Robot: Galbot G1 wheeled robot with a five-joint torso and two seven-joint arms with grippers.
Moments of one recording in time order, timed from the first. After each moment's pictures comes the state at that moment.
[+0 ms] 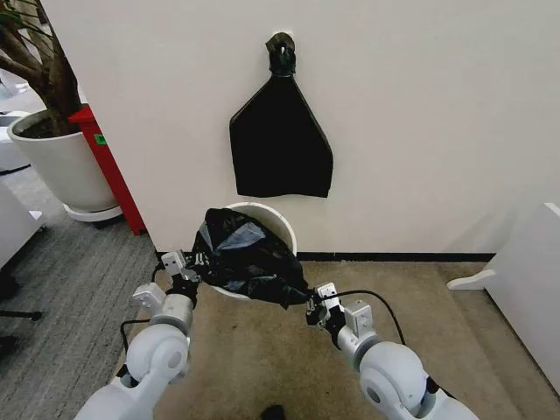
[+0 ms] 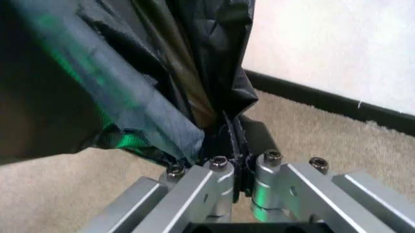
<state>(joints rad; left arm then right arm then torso) 1.28 -1.08 -0.32 -2.07 -0.95 0.05 -0.44 -1.27 1.12 0.06 2.09 0.40 -0.55 0.17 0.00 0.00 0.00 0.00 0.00</state>
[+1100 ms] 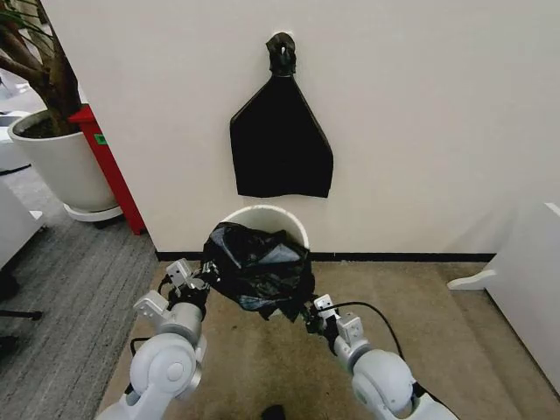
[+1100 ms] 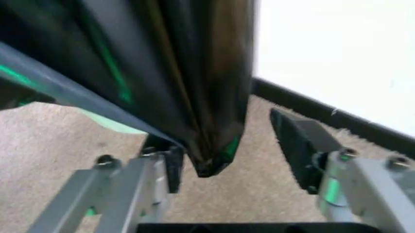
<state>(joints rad) 1.33 -1.14 -0.33 -2.11 -1.00 0.08 -0.51 -1.33 1.15 0.12 2.02 0.18 -0.45 0.06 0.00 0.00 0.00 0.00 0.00</state>
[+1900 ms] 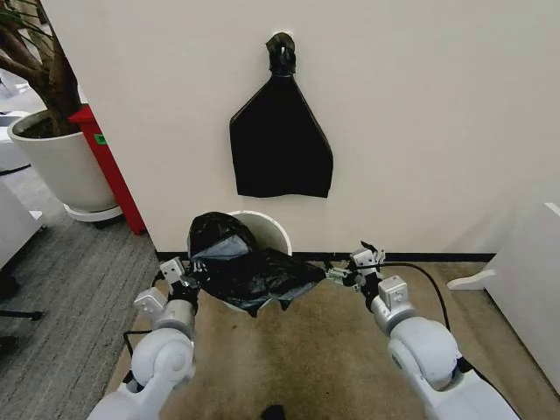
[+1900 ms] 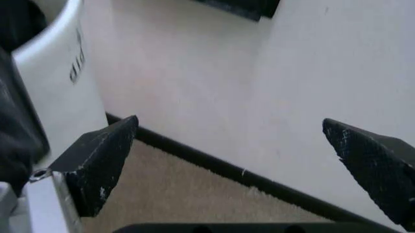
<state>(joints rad) 1.30 -1.13 -0.32 -2.04 -0.89 0.06 -0.49 -1.26 1.11 0.28 2.09 0.18 -0.44 0.07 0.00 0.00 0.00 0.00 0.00</state>
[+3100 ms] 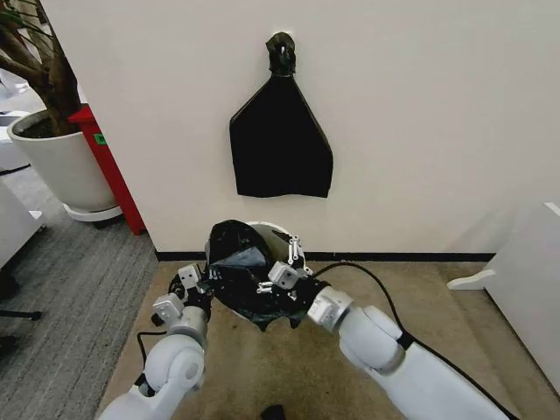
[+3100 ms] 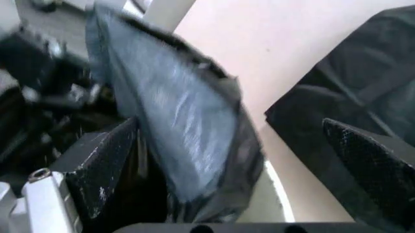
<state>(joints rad) 1.29 -1.11 -0.22 -2.00 -0.82 0.05 -0.45 -0.88 1.04 -0.21 1.97 -0.20 -0.18 -0.10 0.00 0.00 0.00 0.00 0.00</state>
